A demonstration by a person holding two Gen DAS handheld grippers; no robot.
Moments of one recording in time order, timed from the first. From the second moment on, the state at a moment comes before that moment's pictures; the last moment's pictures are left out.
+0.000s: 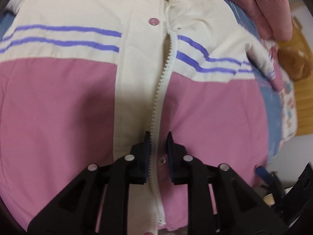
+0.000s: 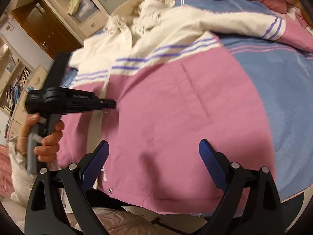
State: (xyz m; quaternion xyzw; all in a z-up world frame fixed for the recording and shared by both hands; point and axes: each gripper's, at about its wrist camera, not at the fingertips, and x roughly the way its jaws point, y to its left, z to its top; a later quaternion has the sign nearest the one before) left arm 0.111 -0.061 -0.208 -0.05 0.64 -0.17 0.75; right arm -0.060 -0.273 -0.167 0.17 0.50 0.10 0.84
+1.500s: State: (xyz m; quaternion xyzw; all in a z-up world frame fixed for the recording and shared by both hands) left arm 0.168 0.098 -0.135 -0.08 0.51 0.03 0.85; right arm 0.192 -0.133 -0.073 0.04 0.43 0.27 0.86
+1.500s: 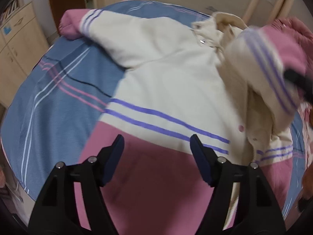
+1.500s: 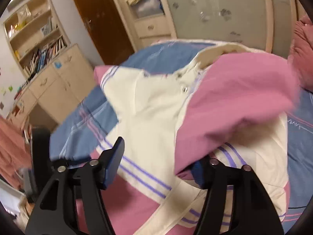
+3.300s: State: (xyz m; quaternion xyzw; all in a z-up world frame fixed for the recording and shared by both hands) left arm 0.255 0.057 -0.163 -0.11 0.54 -0.01 0.84; right arm 0.160 -0.393 -0.164 0.50 0.28 0.11 0.81
